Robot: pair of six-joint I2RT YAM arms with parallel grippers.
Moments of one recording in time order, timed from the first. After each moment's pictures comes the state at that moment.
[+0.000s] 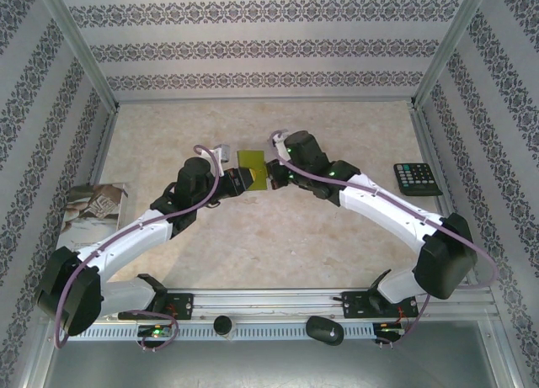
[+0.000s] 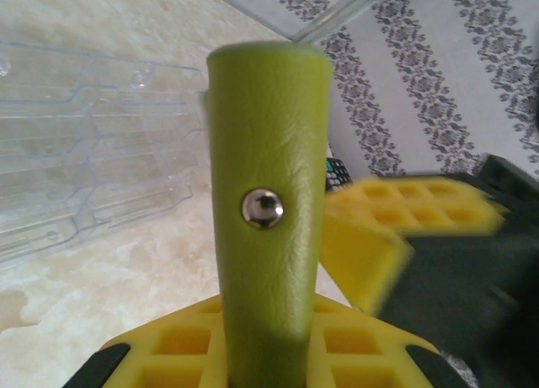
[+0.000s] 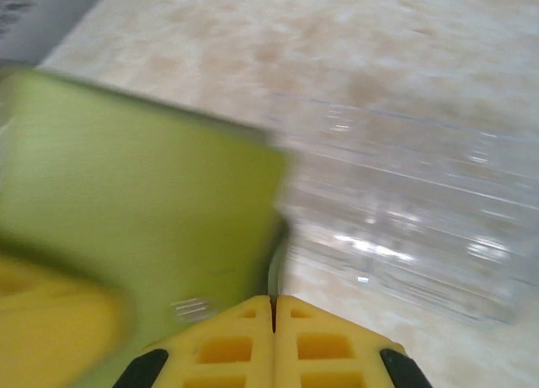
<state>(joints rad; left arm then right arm) -0.54 1.19 0.72 0.15 0.30 -0.82 0.68 1.46 1.17 -0.39 -0.05 0.30</state>
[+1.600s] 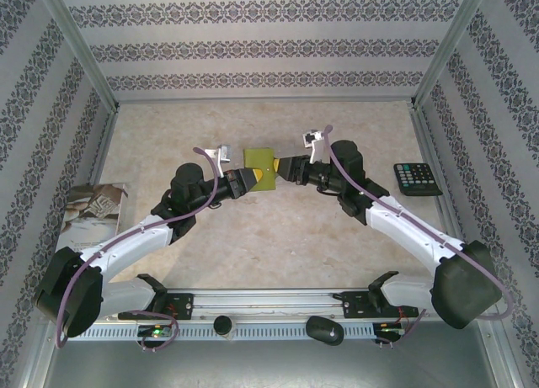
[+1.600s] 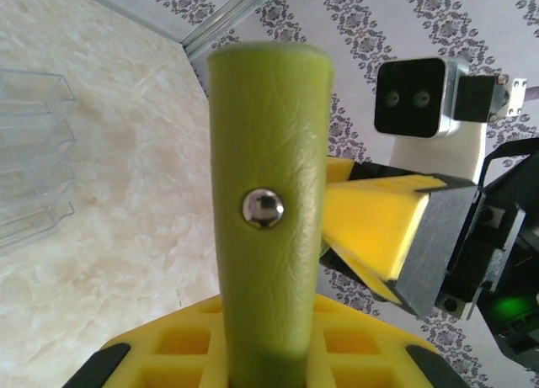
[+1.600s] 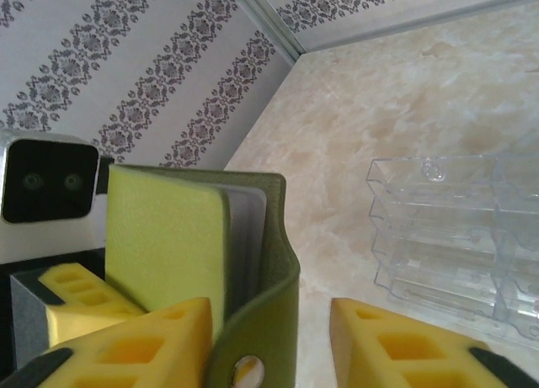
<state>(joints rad) -0.54 1.19 0.63 0.46 0.45 -0.90 0.51 1.24 0.82 0.14 -0.49 0.62</state>
